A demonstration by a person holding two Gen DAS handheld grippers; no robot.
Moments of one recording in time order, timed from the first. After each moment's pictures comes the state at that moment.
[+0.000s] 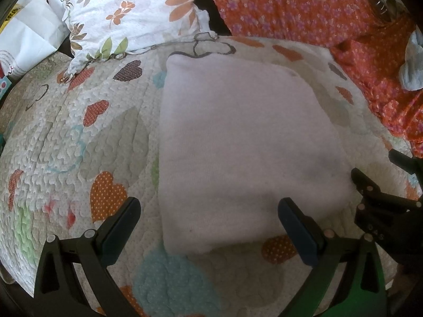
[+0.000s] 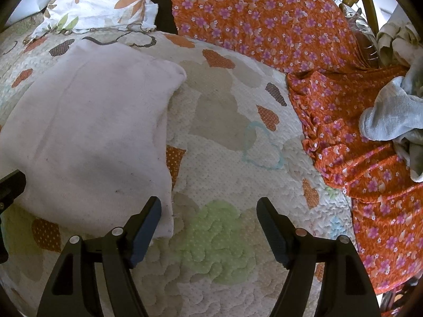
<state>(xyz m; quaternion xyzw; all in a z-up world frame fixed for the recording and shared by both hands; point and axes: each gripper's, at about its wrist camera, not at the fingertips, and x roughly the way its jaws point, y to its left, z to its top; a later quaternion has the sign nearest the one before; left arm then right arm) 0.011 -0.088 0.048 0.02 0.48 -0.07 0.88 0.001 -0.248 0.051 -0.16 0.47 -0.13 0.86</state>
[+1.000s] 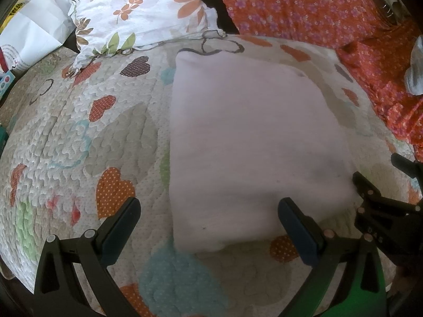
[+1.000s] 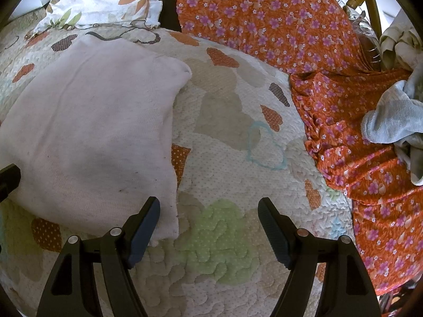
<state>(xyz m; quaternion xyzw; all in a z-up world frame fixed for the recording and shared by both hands) 0.012 -0.079 0.046 0.02 0.48 -0.06 0.87 0.003 -0.244 0.046 -0.17 0.48 -0.12 0.85</state>
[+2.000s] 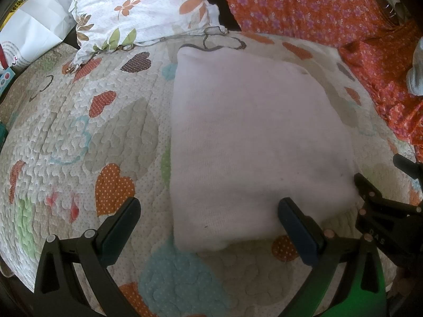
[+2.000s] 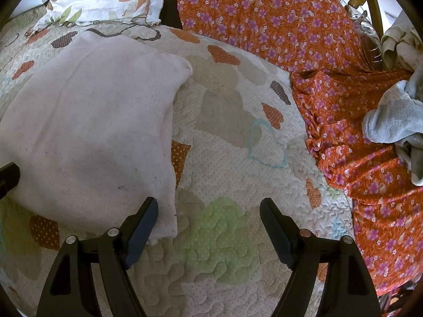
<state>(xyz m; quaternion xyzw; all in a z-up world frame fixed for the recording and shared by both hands) 0.013 -0.076 0.044 0.01 0.49 -0.06 0.87 0.003 -0.244 0.045 -0.17 0.48 -0.12 0.85</state>
